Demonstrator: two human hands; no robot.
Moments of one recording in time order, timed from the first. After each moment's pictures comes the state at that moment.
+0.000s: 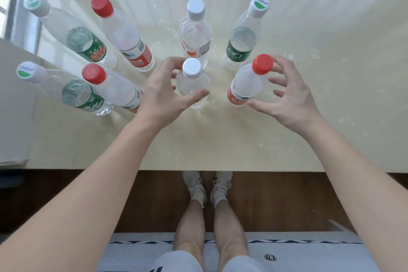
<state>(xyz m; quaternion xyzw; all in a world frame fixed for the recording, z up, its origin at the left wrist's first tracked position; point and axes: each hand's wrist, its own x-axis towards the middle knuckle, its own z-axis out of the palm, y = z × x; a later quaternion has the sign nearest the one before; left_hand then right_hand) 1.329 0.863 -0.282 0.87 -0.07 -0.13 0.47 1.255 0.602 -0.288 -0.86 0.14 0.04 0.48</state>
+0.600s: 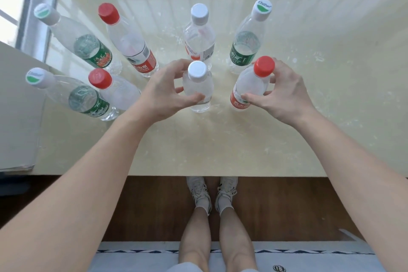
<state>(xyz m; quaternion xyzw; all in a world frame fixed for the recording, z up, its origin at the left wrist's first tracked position) 1.353 0.877 -0.283 0.83 -0.14 -0.23 0.49 1.283 0.616 -0.296 -0.90 0.09 -0.01 0.43</state>
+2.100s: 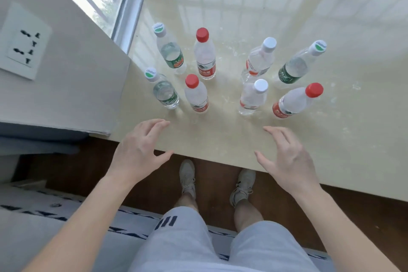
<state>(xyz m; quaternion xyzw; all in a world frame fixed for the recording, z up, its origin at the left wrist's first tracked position) 1.225 1.068 -0.203 0.98 -0.14 -0.11 0.13 1.180 0.726 -0.235 -0.96 0.02 0.07 0.26</state>
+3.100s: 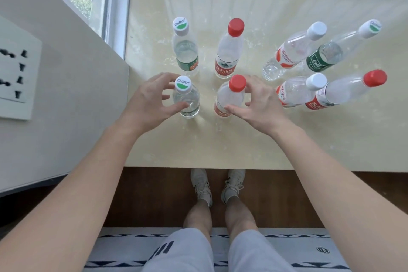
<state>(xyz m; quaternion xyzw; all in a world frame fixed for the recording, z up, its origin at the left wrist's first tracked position) 1.397 1.135 -0.257 0.89 -0.17 -0.16 0.40 1.333 0.870 -0.278 -0.92 0.04 0.05 0.38</state>
